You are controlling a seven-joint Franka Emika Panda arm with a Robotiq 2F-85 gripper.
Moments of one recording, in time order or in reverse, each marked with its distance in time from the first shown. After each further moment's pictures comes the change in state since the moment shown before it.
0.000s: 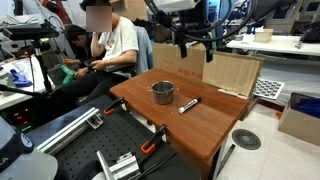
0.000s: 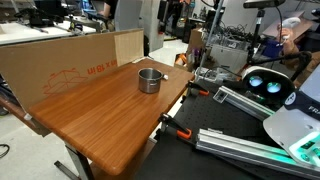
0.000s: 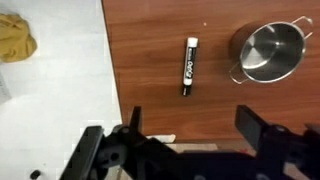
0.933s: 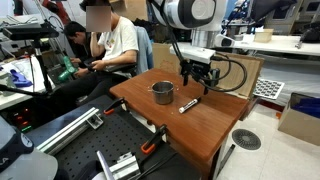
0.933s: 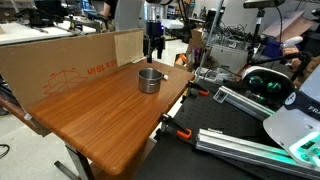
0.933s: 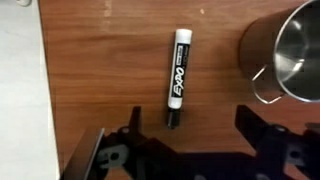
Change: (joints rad) arm 0.001 0.464 0.034 0.302 0.147 -0.069 -0.139
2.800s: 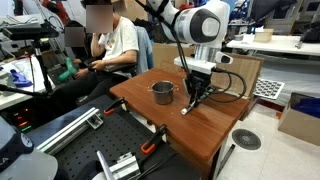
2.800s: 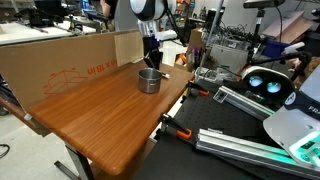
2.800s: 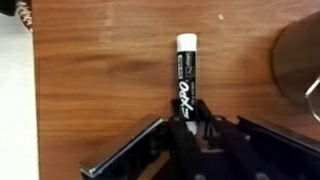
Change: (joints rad) arm 0.015 0.182 -0.006 0.168 -0.095 -0.147 0.109
